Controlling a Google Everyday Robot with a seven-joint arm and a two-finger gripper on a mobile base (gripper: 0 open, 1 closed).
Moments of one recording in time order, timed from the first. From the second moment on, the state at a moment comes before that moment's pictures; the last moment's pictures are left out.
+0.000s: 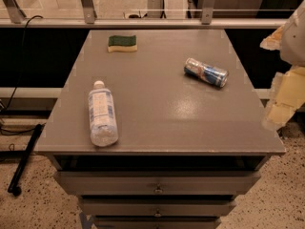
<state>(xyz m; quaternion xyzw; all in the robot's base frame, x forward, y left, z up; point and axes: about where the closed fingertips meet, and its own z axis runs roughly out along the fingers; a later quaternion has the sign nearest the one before) 0.438 -0.217 0.976 -0.60 0.78 -0.03 0.16</state>
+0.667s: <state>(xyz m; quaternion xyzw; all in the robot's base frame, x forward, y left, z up) 0.451 -0.216 0.973 -0.60 0.78 -0.03 0.17</state>
